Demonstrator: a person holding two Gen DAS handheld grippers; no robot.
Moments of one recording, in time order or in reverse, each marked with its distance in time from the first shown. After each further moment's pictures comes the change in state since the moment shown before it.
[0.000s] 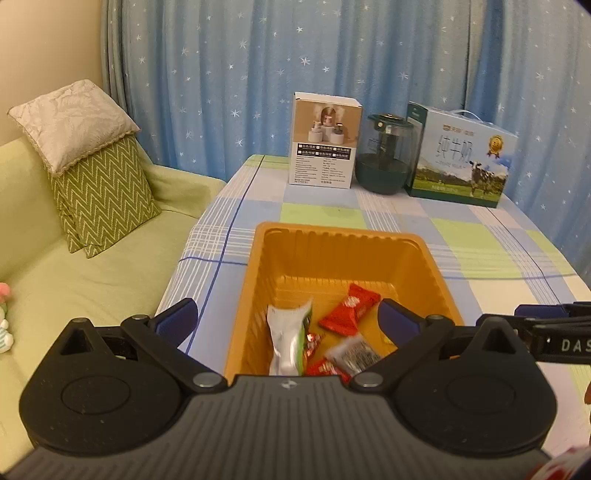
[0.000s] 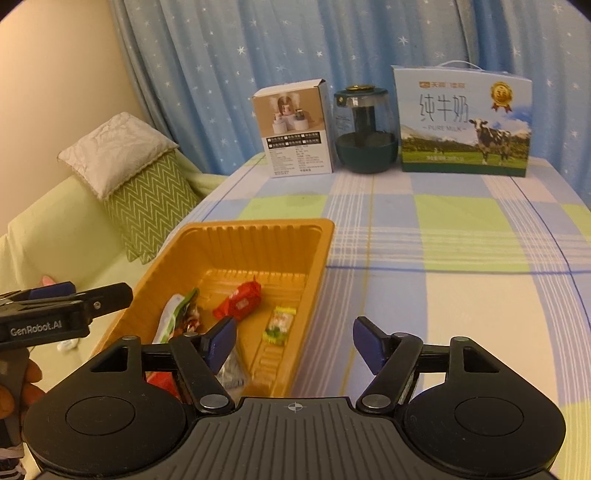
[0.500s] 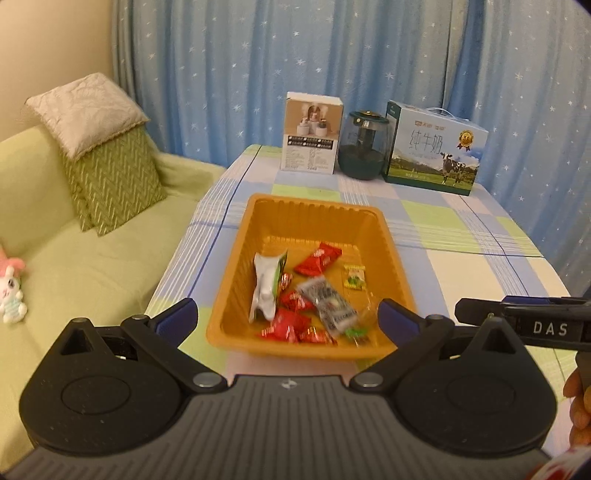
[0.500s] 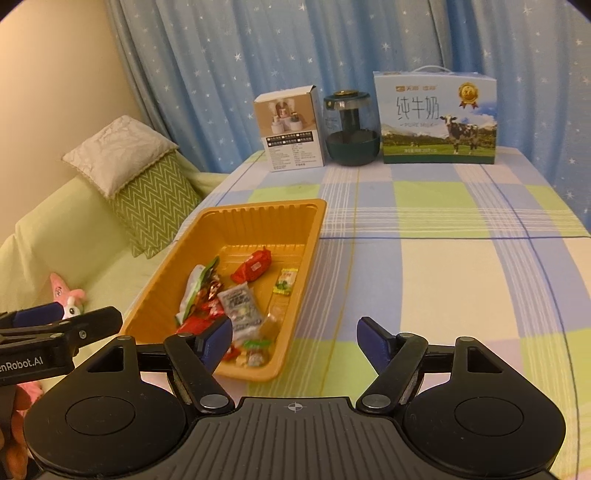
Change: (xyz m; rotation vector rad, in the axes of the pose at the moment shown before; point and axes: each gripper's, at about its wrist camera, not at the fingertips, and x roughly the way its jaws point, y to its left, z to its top) left arm -0.102 -0.025 -0.036 -0.038 0.039 -0.001; right arm -0.089 0.023 -0.037 0.017 -0.005 -0.022
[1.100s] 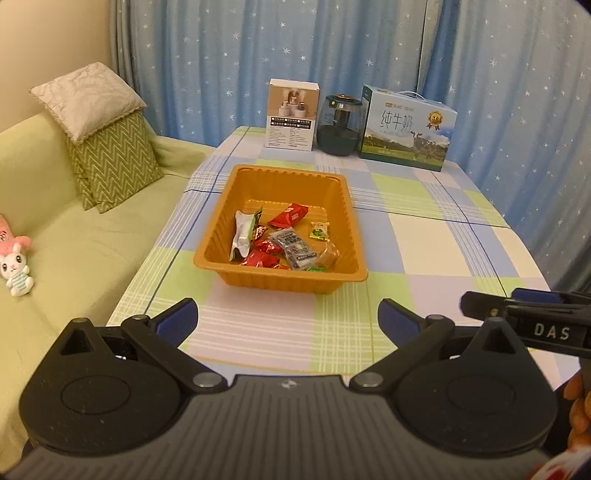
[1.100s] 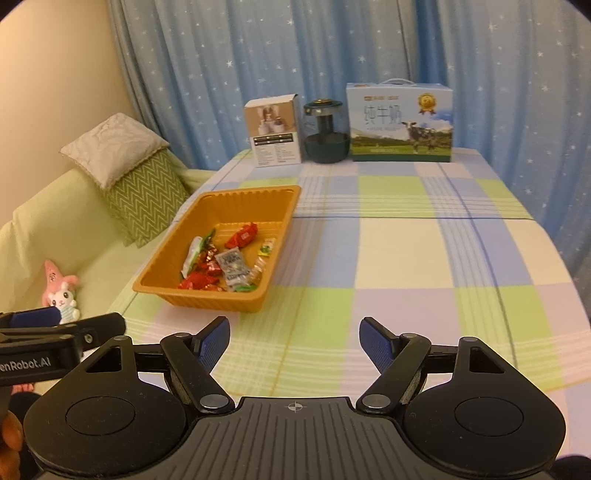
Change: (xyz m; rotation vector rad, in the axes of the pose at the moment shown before) left arm -0.089 -0.036 -0.041 0.017 0.046 -0.012; right arm -0.101 0.003 -0.049 -0.011 -0.010 -0.085
